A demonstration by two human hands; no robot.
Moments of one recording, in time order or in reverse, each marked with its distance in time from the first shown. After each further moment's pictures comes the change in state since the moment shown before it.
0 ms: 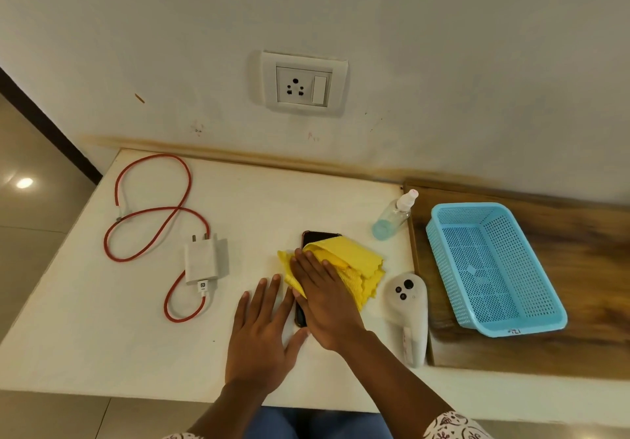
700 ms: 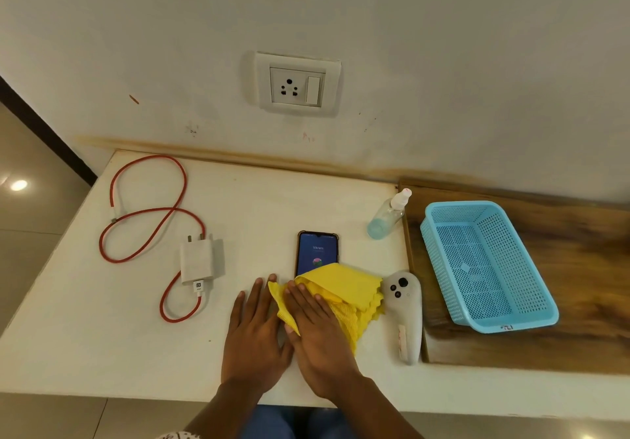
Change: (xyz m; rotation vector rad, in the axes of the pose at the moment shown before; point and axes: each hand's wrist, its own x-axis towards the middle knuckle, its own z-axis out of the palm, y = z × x) left_hand 0.001 0.001 -0.004 -0.030 -0.010 0.006; right_hand -0.047 -0.030 0.008 0.204 -0.011 0.095
